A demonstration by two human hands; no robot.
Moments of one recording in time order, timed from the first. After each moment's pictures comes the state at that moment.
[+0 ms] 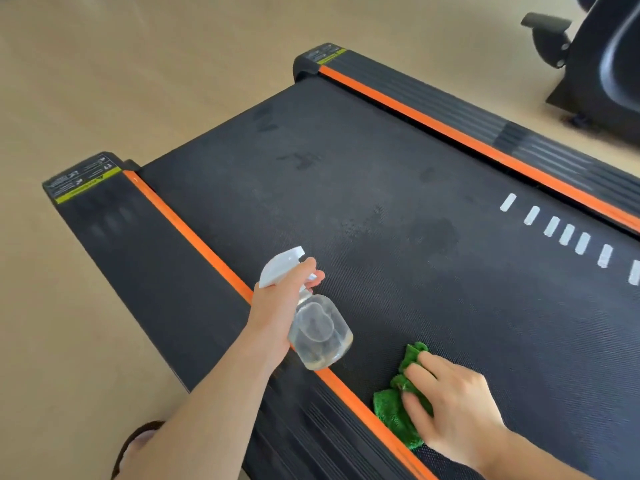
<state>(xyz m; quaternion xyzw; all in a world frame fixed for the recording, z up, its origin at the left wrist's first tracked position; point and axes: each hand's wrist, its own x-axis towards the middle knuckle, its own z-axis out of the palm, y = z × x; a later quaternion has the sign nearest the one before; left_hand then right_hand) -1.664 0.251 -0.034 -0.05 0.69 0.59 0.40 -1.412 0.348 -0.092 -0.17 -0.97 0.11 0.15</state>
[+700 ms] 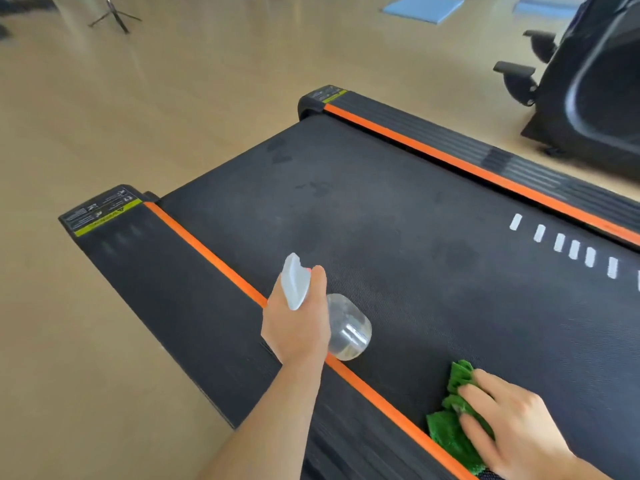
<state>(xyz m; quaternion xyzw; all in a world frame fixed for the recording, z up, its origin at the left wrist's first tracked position) -1.682 0.246 -0.050 -0.04 0.78 0.60 0.17 -1.409 0.341 -0.093 -0.22 -0.96 0.05 0.16</state>
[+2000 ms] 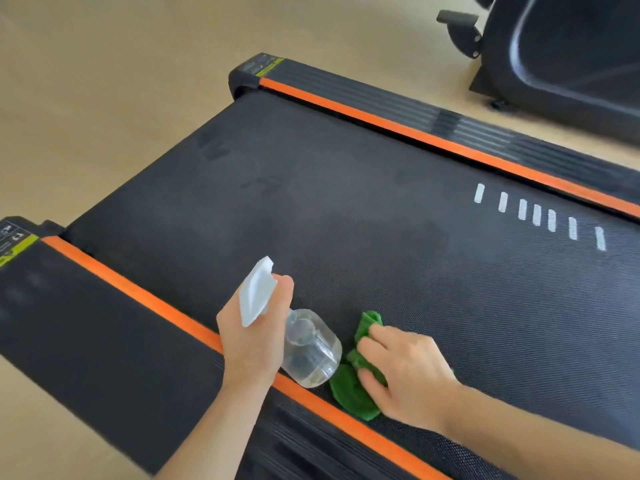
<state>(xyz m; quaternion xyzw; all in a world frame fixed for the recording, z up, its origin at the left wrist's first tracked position) -1.727 0.258 -0.057 0.16 0.71 0.63 0.26 -1.524 0.343 -0.088 -0.19 -0.97 0.10 0.14</state>
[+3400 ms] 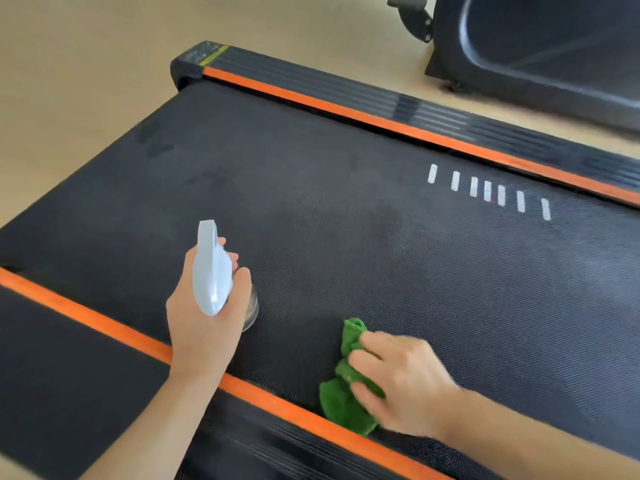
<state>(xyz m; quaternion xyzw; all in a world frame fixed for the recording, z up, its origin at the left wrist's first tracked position) -1.726 0.269 -0.056 0.31 0.75 0.56 0.14 -1.476 0.333 -0.083 -0.20 -0.96 0.11 0.14</state>
